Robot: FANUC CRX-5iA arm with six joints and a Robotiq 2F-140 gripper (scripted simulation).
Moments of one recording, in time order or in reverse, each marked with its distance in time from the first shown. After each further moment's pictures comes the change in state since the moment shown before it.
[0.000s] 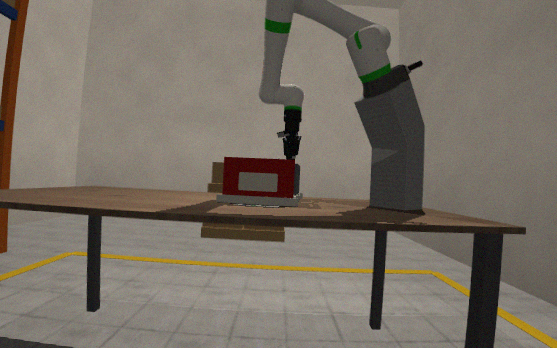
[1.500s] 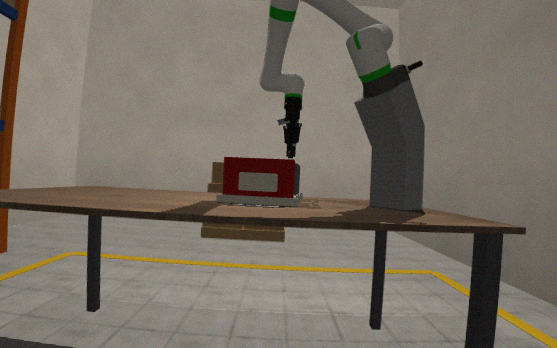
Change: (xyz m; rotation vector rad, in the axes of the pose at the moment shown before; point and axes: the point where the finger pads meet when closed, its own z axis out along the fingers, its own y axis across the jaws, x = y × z) arm 0.000 0.000 -0.065 0.000 0.000 0.000
